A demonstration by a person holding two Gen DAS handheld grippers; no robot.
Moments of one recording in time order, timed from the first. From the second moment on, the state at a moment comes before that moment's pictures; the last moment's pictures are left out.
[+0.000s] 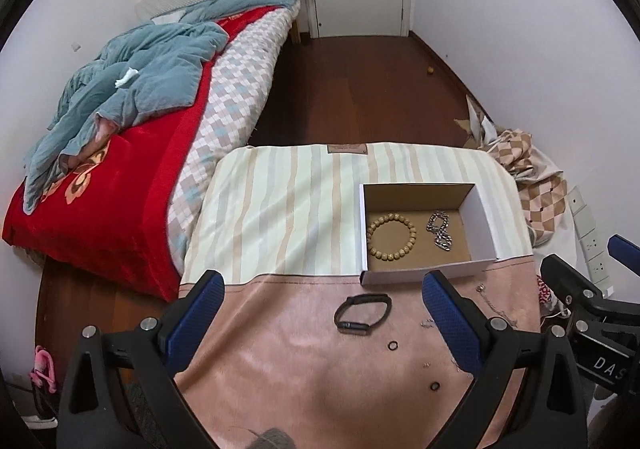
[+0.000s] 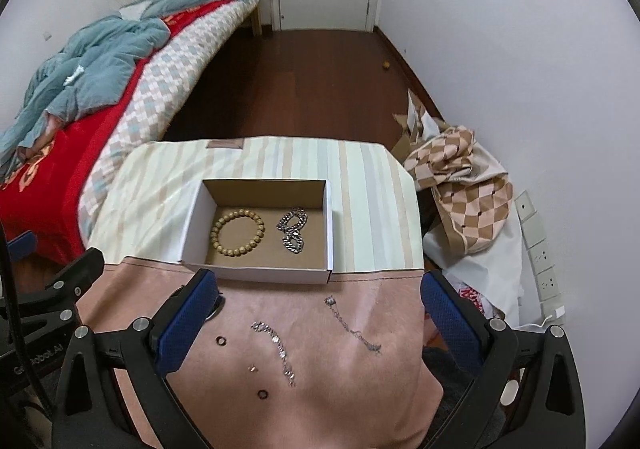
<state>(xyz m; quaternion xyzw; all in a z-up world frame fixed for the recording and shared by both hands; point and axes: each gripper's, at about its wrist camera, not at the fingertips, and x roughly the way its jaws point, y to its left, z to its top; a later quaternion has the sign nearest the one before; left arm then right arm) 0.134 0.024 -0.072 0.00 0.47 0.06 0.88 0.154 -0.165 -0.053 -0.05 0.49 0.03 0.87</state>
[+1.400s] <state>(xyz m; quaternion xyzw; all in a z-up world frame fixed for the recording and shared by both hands) 0.089 0.061 -0.226 0.03 0.59 0.17 0.79 0.091 -0.171 -0.259 -0.04 0.60 0.05 0.80</state>
